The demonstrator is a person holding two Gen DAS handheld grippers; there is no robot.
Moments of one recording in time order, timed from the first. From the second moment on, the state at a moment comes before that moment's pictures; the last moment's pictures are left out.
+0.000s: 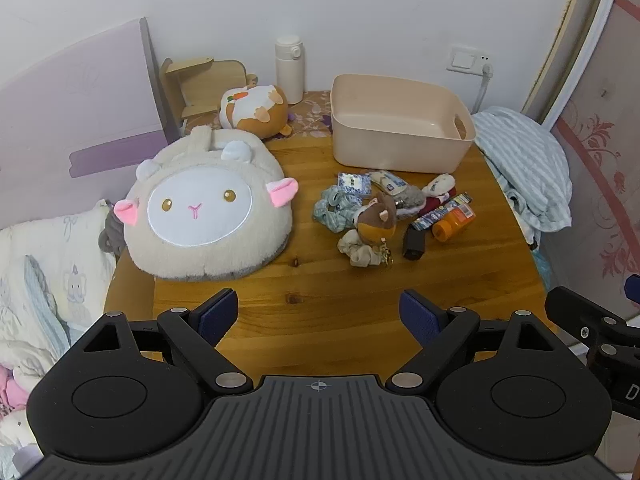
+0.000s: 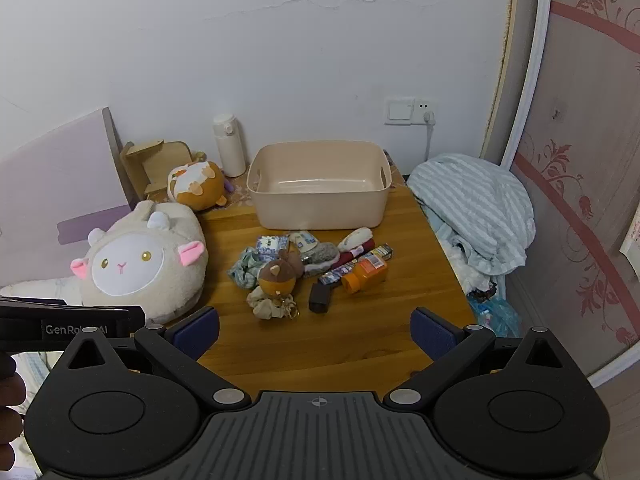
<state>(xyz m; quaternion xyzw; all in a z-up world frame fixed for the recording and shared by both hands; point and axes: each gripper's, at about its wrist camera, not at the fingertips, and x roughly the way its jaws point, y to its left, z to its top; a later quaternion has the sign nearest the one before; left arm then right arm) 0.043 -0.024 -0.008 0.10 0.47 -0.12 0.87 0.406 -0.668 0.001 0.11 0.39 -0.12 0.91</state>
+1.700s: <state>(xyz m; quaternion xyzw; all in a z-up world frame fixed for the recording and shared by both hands) 0.159 -0.139 -0.088 0.19 0.50 -0.37 0.76 0.527 -0.815 -0.093 0.30 0.40 -0.37 0.78</state>
